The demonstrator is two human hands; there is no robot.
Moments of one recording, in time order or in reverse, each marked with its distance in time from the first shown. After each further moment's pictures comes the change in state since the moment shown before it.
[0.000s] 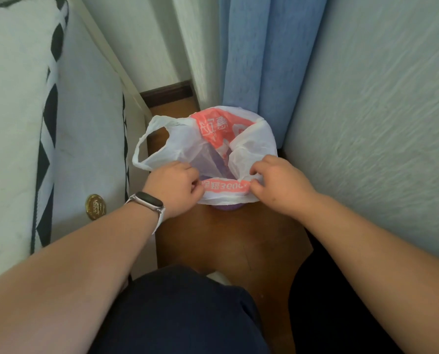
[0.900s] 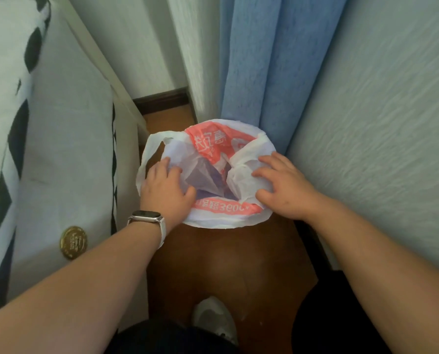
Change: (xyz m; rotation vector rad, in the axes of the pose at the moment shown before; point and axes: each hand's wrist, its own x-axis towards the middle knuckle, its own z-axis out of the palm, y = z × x) left_hand 0.034 -0.011 0.036 -0.211 0.003 -0.471; right_hand 0.047 0.042 0.005 0.025 -0.105 -0.009
